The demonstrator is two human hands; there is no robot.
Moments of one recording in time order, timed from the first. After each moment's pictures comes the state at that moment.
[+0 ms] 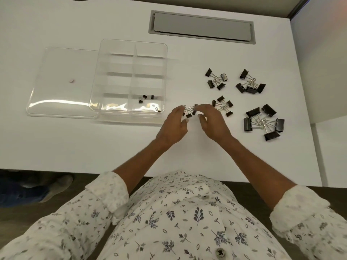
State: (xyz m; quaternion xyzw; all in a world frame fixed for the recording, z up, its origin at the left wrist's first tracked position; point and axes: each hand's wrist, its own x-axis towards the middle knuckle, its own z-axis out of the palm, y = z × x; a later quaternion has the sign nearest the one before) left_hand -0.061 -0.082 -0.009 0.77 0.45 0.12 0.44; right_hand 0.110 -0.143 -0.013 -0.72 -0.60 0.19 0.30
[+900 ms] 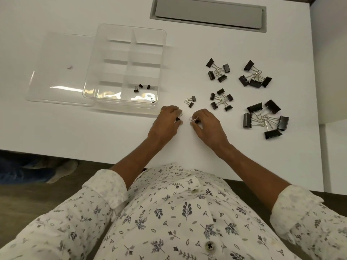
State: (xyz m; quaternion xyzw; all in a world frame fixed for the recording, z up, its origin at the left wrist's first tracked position) left_hand -0.062 -0.095 -0.035 0.83 0.46 0.08 0.31; right_hand 0.117 -0.178 -0.041 -0.71 -0.63 0.20 0.25
